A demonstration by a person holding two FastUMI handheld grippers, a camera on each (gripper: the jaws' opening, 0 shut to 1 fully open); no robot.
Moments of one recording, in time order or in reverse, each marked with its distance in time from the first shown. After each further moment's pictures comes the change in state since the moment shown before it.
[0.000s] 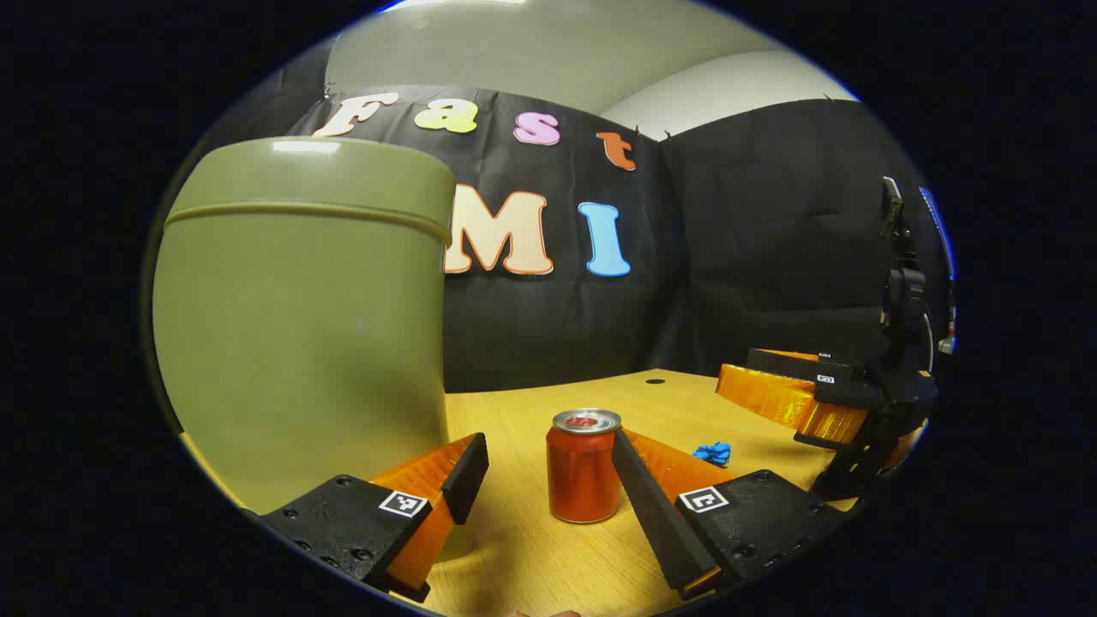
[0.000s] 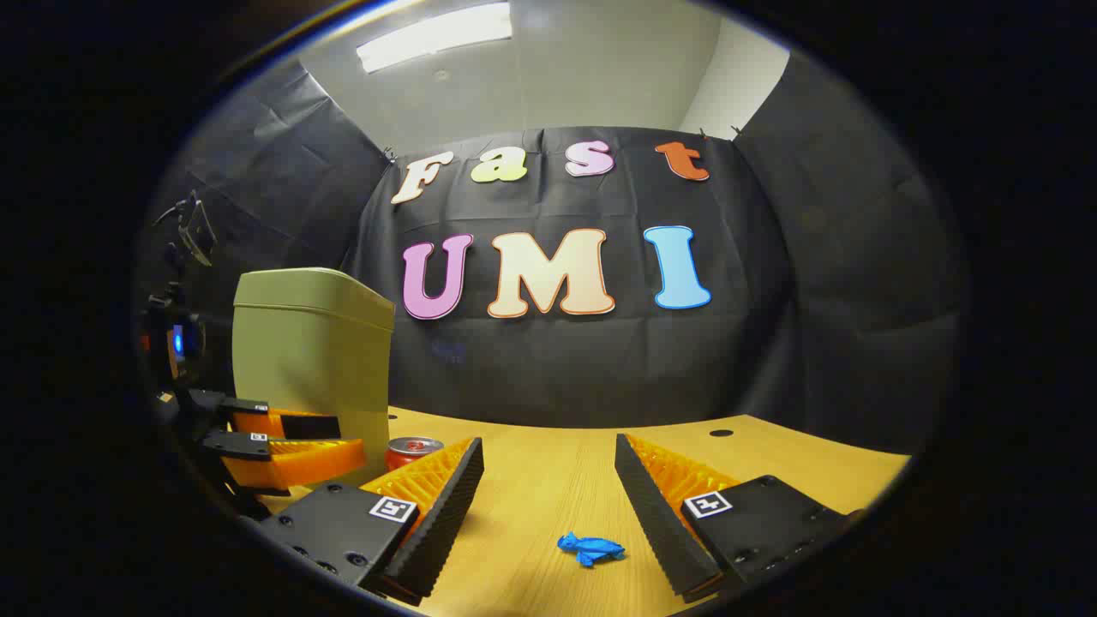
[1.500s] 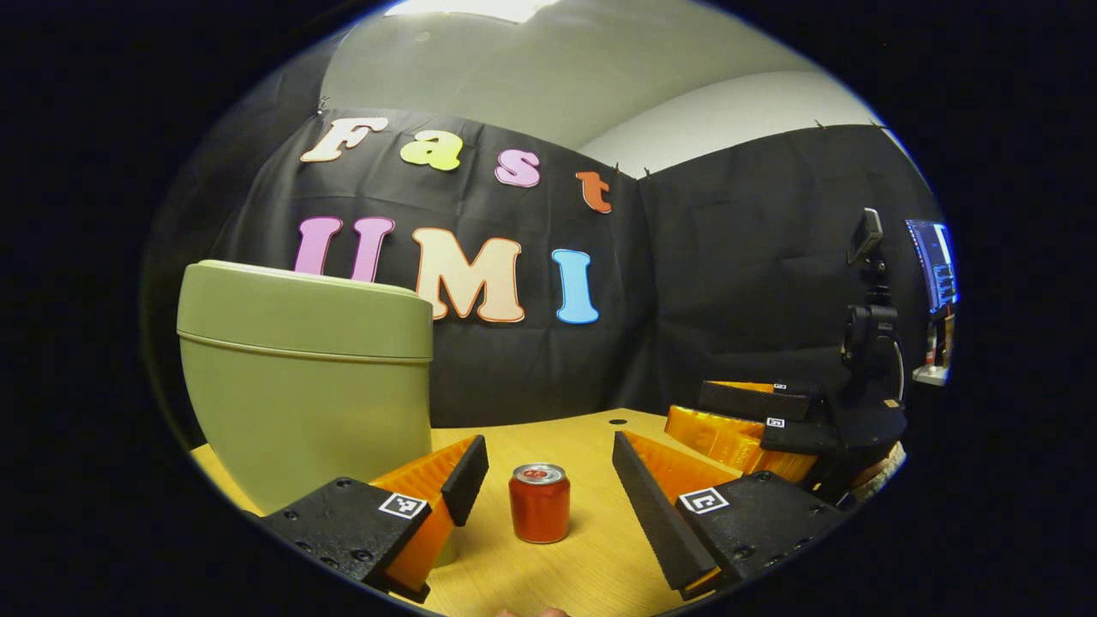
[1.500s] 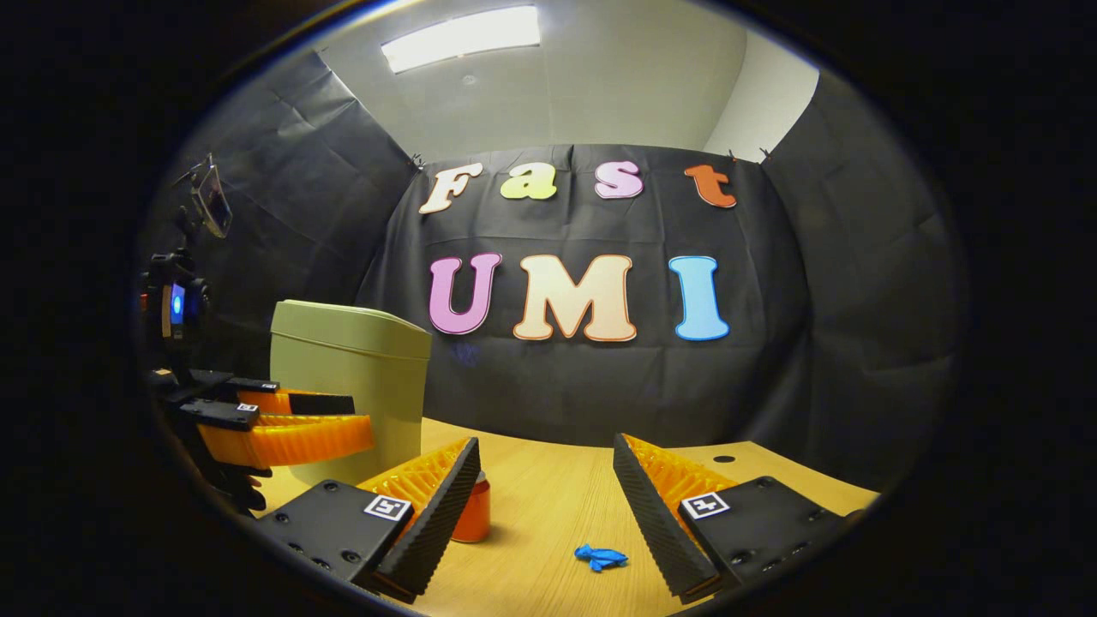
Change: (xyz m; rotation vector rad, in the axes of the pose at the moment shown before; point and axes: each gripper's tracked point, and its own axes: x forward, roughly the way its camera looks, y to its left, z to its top) left arm -0.036 -0.019 0.070 -0.058 -0.090 -0.081; right arm -0.026 0.029 0.060 -0.041 -0.037 0.056
